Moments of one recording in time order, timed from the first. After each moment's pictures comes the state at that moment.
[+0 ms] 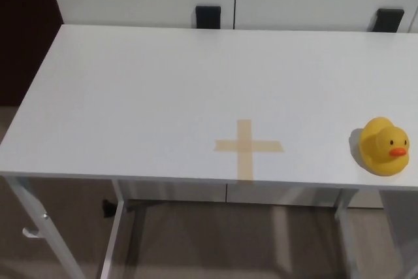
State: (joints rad) left_arm 0.02 0.56 0.00 1.26 0.18 -0.07 0.04; right_arm 0.25 -0.78 -0.46 1.16 0.05 -0.27 0.13
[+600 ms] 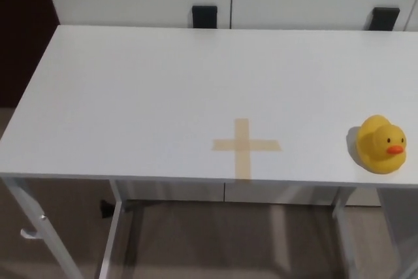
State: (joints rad) left_arm 0.00 0.57 0.00 1.29 0.18 -0.12 0.05; right_arm -0.02 -0.89 -0.64 0.92 0.21 -0.30 0.22
